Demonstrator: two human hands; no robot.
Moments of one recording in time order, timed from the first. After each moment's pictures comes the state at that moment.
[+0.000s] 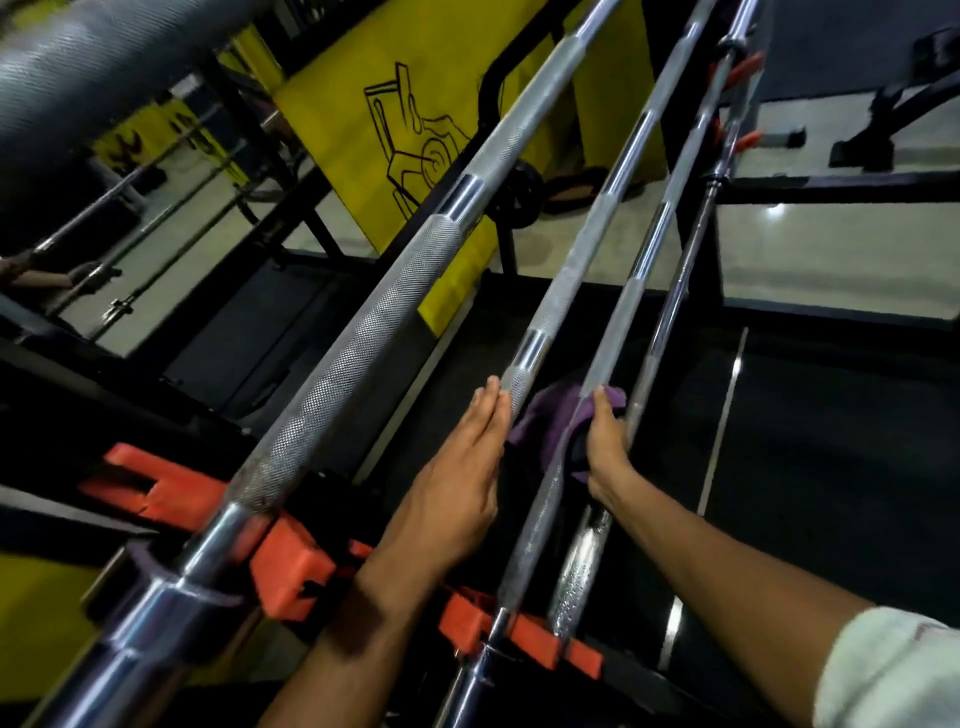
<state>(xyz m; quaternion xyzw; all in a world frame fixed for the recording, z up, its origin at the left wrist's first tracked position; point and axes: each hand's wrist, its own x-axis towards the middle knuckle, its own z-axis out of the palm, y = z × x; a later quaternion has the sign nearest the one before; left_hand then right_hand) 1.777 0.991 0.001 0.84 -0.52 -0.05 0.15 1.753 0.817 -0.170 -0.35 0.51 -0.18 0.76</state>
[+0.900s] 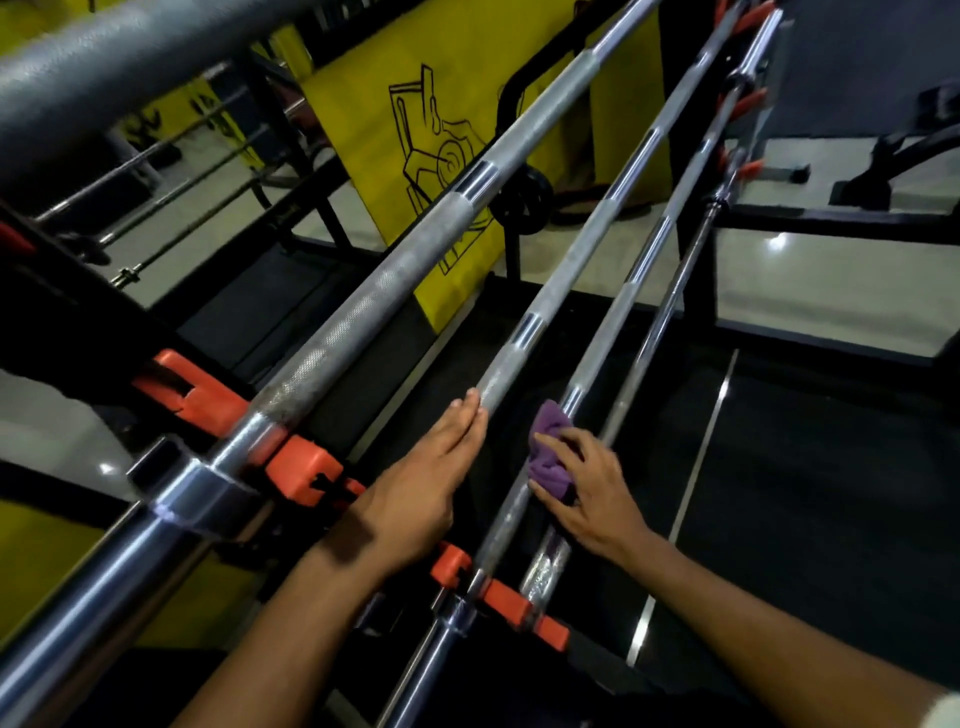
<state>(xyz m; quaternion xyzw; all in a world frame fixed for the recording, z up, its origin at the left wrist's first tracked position) 1.752 1.036 0.018 0.83 -0.54 -0.10 0.08 1.645 0.852 -0.161 -0.89 0.11 -0.24 0.38</state>
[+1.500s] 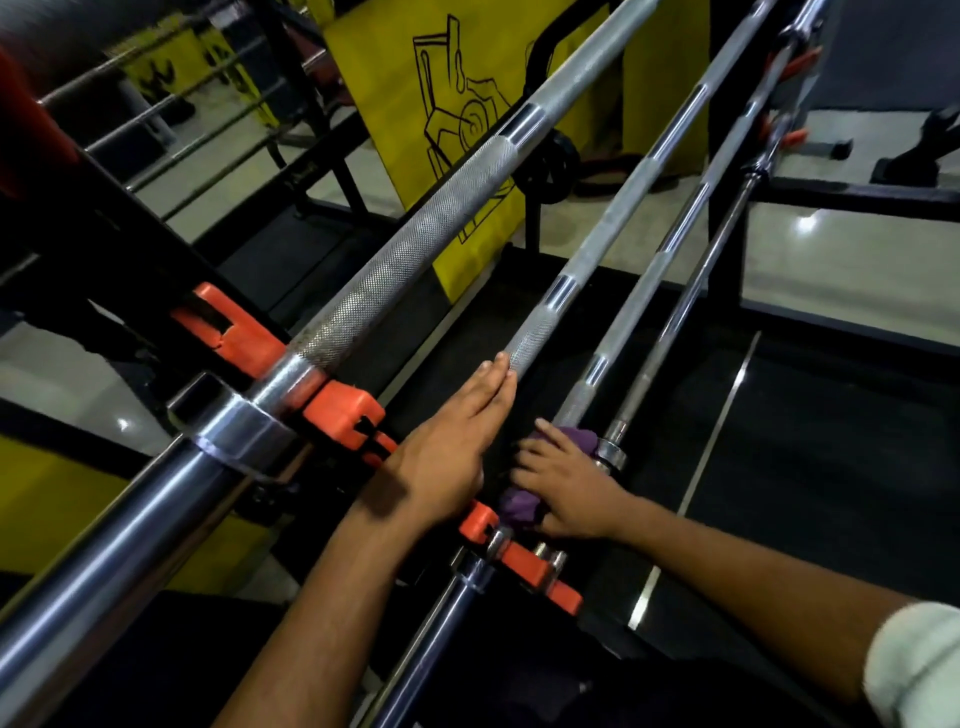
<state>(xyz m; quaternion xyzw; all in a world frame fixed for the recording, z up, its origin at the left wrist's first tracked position) 1.744 1.033 0.024 0.84 -0.54 -0.07 0.08 1.676 0.880 -0.180 -0.96 -0.16 -0.17 0.17</state>
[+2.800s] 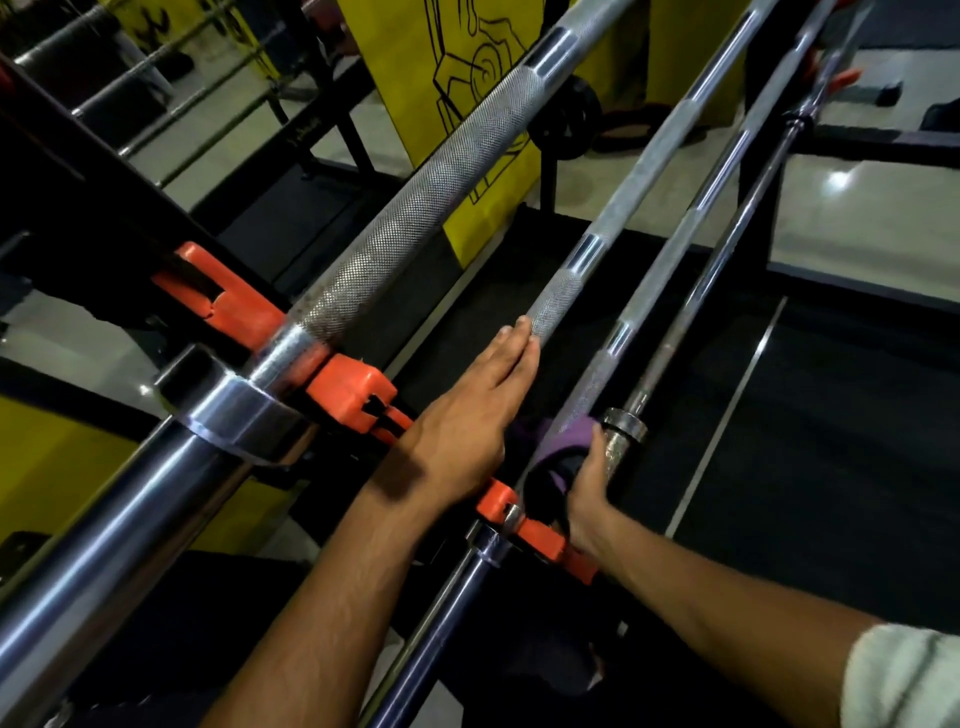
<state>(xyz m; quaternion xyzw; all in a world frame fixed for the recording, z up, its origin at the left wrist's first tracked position) 1.746 1.030 0.019 0.84 -0.52 -0.08 0.09 1.687 0.936 -0.163 -0.14 0.46 -0.04 0.88</state>
